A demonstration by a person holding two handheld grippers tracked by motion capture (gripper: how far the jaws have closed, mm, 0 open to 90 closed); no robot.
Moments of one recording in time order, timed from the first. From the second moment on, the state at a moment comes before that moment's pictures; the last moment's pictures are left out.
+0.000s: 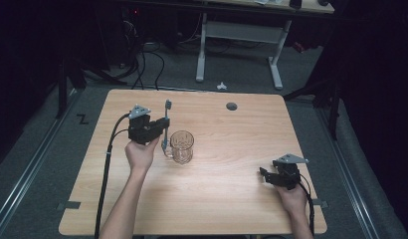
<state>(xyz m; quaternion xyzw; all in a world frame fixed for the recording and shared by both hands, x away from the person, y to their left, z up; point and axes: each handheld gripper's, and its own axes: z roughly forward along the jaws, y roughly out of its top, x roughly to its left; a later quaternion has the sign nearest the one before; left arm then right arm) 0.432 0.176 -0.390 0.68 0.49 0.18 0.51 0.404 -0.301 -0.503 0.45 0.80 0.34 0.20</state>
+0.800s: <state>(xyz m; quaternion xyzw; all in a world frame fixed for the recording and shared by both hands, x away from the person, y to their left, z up) 0.418 0.183 -0.398 0.68 0.49 0.18 0.50 0.404 -0.301 -0.503 0.45 0.80 0.34 0.20</state>
